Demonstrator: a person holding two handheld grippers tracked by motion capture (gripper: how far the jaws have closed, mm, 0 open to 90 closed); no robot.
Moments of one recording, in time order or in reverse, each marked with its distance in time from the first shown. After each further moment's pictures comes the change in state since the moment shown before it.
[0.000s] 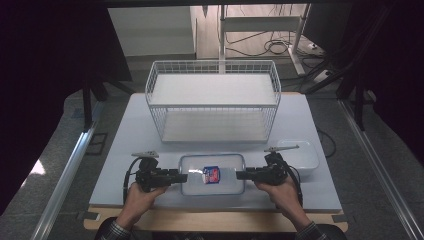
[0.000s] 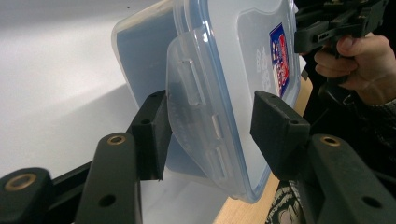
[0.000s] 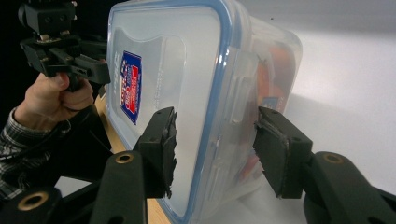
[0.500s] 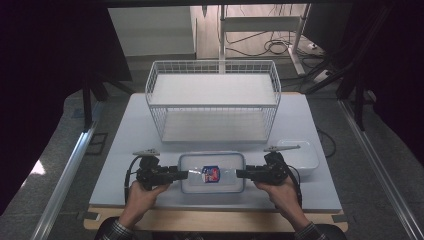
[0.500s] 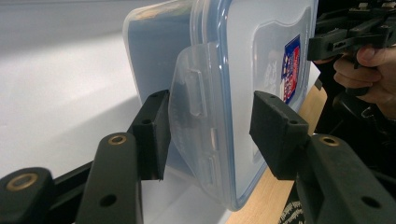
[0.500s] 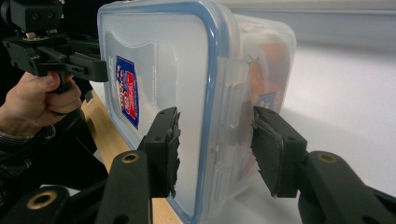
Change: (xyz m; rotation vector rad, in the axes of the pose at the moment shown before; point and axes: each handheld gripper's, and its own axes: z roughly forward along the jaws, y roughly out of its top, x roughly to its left) left arm -0.009 0.008 -0.001 -0.026 0.067 0.020; right arm 0.014 0.002 -0.004 -0.038 -0.068 -0.052
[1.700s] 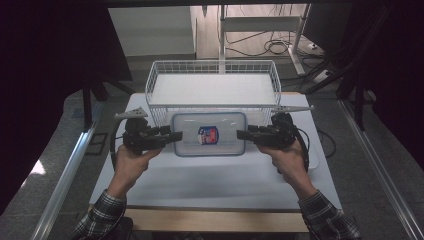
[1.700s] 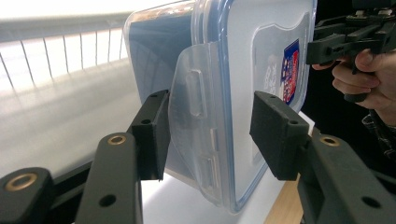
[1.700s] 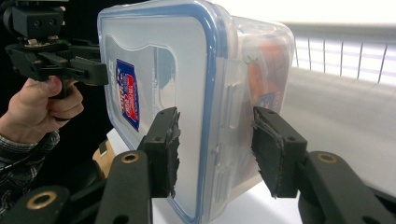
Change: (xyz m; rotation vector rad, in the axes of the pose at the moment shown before) left arm -0.043 0.104 -0.059 -0.159 0.070 0.179; right arm 0.044 0.101 -0.046 -0.175 0.005 -0.186
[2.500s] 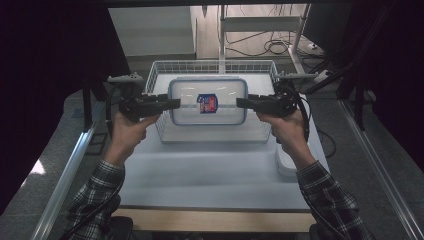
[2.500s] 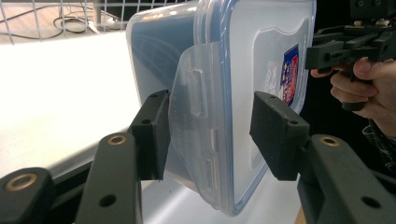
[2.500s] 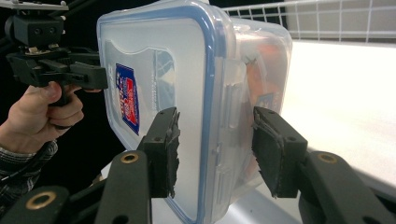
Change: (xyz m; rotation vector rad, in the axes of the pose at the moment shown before) left arm 0.016 0.075 -0.006 -0.051 0.008 0.028; right arm -0.006 0.073 -0.001 -0.067 -0.010 -0.031
